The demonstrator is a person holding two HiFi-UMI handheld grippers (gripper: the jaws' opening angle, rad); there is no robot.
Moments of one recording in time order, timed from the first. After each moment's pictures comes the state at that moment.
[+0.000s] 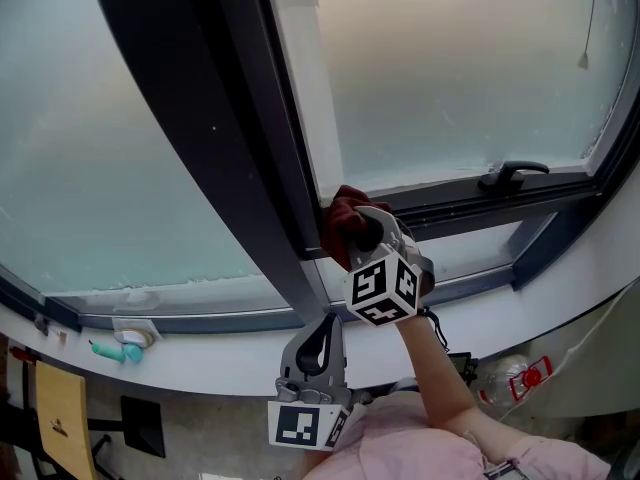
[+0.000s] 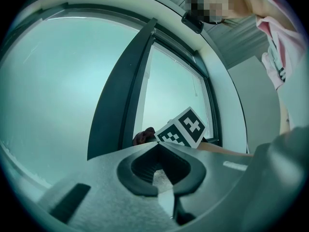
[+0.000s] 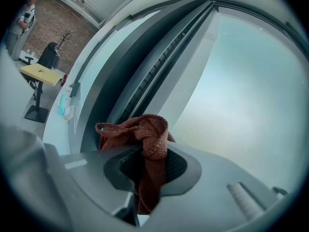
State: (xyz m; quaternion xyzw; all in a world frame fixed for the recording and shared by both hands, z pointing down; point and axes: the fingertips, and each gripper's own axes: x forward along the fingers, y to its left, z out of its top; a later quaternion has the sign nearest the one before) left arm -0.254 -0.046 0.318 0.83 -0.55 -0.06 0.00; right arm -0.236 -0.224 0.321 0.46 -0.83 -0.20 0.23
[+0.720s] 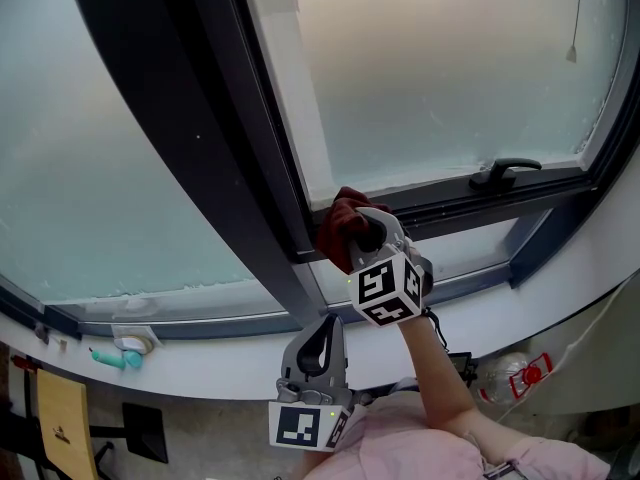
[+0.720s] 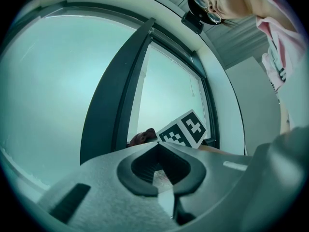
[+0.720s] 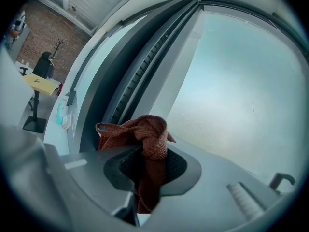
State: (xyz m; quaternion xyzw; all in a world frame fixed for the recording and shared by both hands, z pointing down) left arm -0.238 -0.048 0.316 0.84 -0.54 -0.06 0.00; right arm -0.216 -0.225 0.320 0.47 -0.84 -0.17 0.19
